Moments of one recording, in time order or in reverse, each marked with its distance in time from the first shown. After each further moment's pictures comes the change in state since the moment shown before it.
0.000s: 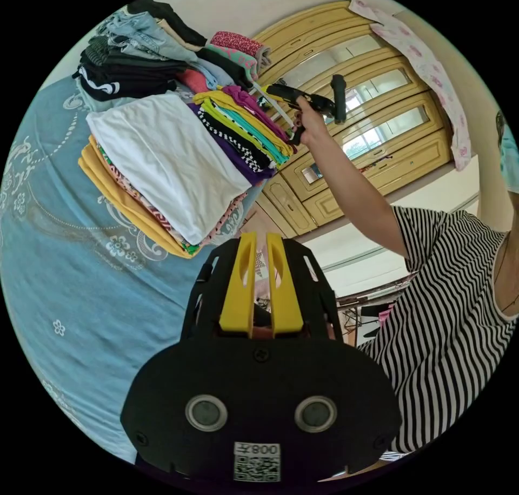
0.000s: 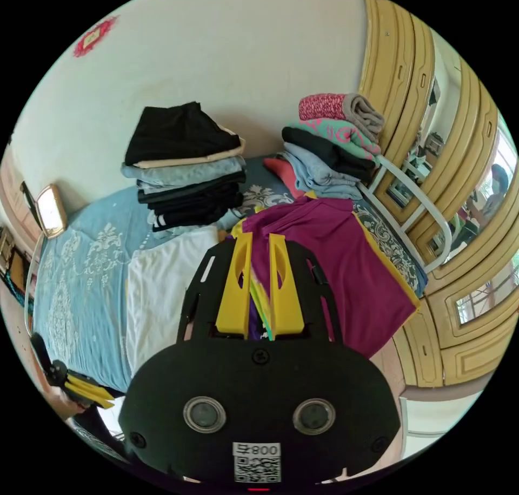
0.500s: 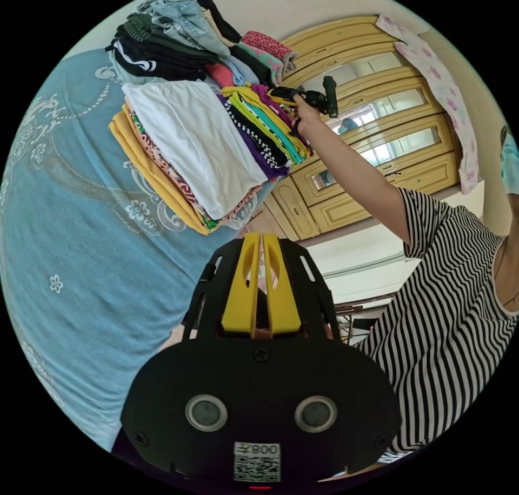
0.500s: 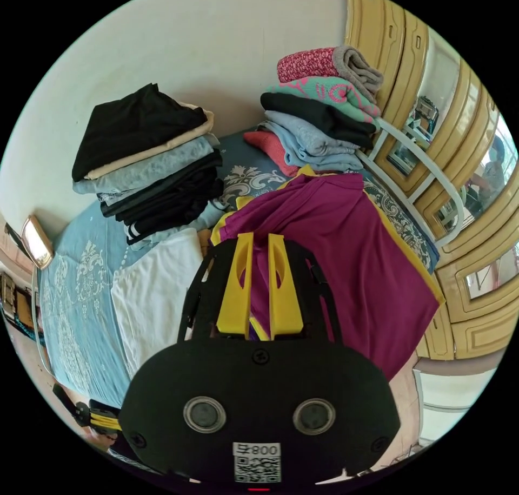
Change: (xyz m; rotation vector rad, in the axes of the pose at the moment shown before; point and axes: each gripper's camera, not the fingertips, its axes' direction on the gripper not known) left arm -0.041 0.096 -0.065 0.013 0.002 -0.118; right arm 0.069 -0.123 0.040 -0.148 0.032 0.135
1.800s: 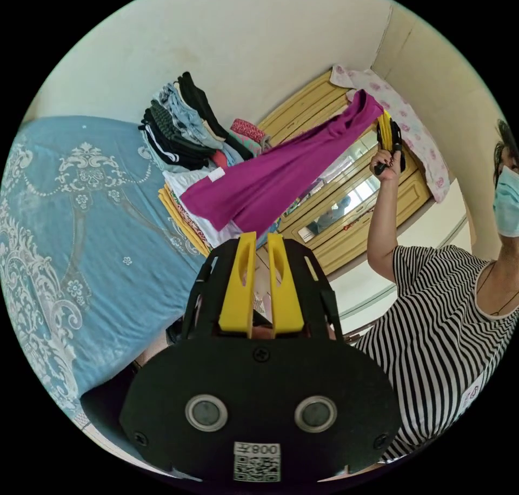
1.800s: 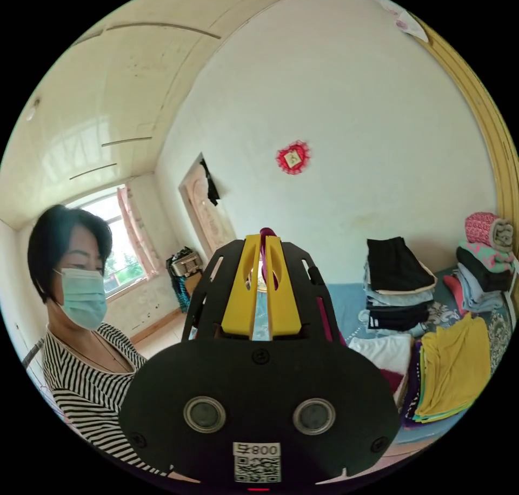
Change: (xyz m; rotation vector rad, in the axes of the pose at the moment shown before) left arm -0.007 0.357 -0.357 0.398 -0.040 0.069; right arm 0.088 -0.116 -0.594 0.561 -1.092 -0.394
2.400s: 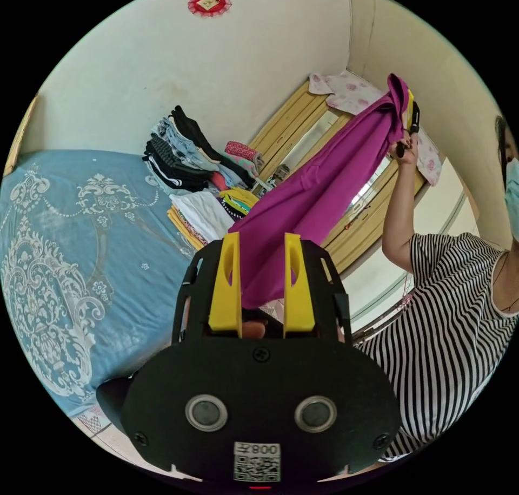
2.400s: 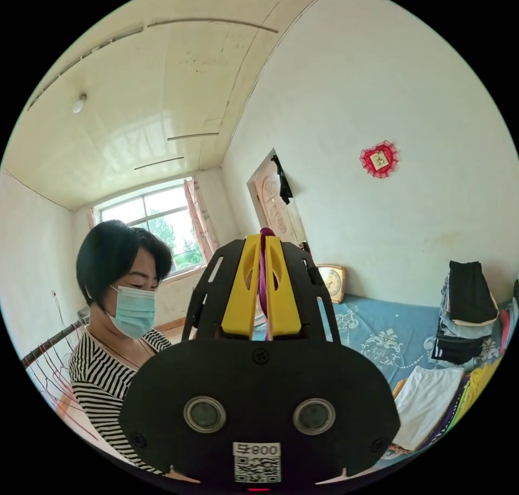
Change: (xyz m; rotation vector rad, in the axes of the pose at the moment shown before) left arm 0.020 0.130 -0.216 0.114 -0.065 0.117; right arm -0.161 -0.127 -0.003 -0.022 -0.366 -0.104
